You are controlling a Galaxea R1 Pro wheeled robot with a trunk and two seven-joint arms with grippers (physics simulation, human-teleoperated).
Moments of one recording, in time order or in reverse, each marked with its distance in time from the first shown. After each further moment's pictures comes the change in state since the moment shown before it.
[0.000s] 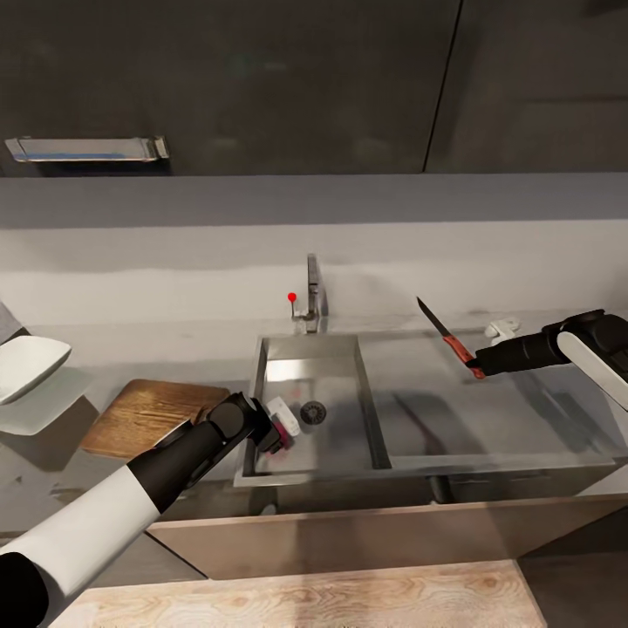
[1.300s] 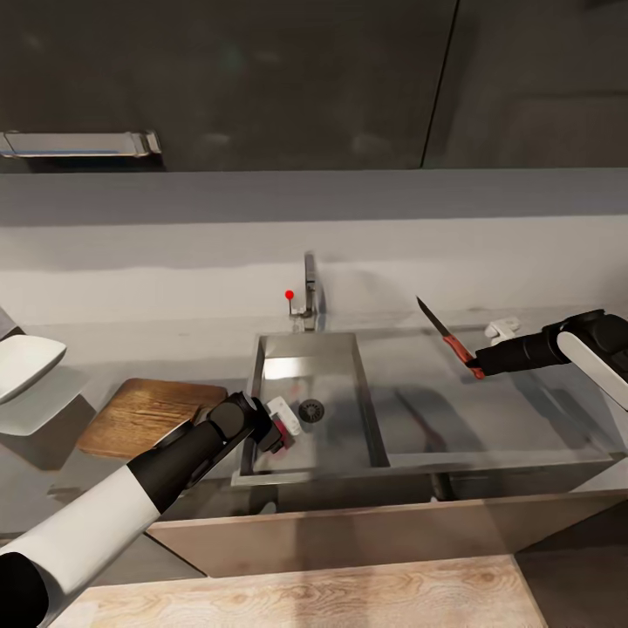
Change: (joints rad) left arm 0.000 0.000 0.000 -0.011 0.000 -0.001 0.000; right arm 0.000 0.000 0.000 0.000 0.000 0.000 0.000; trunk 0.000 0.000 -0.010
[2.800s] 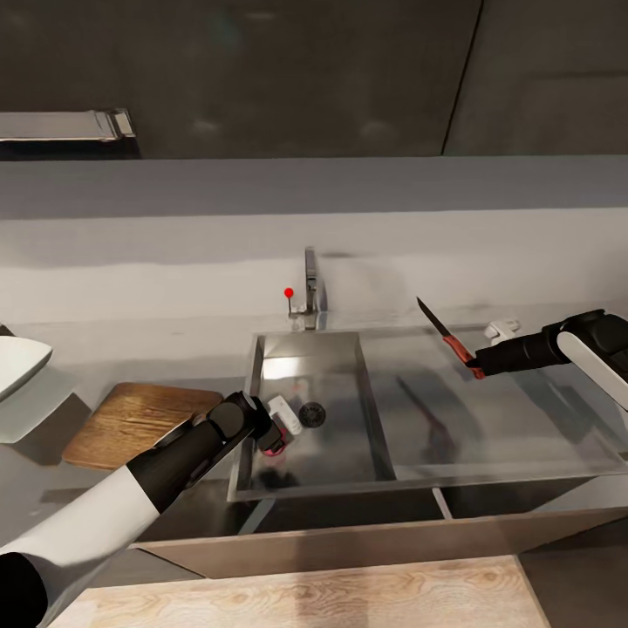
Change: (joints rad) left arm 0.000 0.002 0.000 -0.006 0.000 0.000 0.000; right arm 0.000 0.000 0.000 0.000 0.000 0.000 0.000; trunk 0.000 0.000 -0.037
